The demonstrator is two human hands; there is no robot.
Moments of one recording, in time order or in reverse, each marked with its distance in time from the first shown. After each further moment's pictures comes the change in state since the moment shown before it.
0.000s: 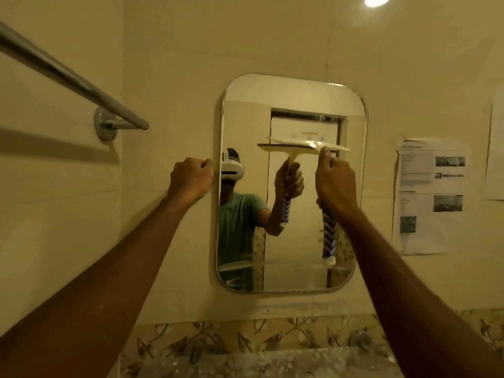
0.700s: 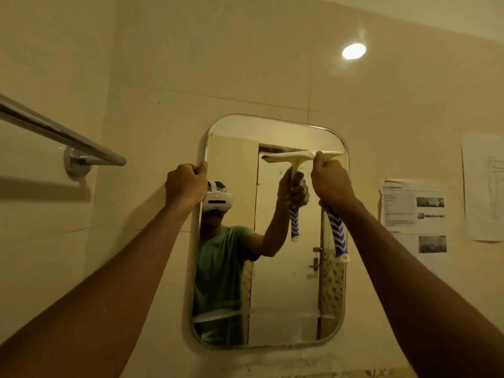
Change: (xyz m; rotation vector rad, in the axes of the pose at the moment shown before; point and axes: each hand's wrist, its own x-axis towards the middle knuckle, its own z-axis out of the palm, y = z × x) left_hand 0.051 0.043 0.023 0.035 0.206 0.066; right_hand 0.098 -0.010 -0.014 -0.106 -0.031 -0.050
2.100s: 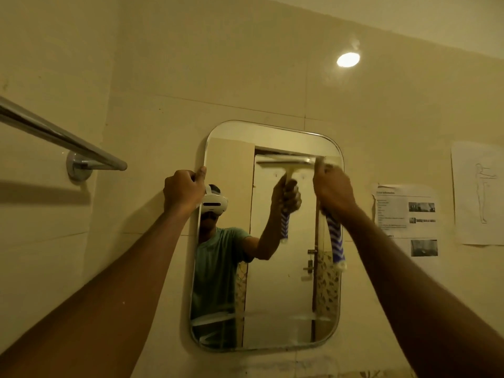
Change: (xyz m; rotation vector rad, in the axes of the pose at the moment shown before) left_hand -0.005 -0.001 -0.008 -0.047 0.018 0.061; right_hand -0.011 -0.006 -0.015 -0.052 0.025 -0.020
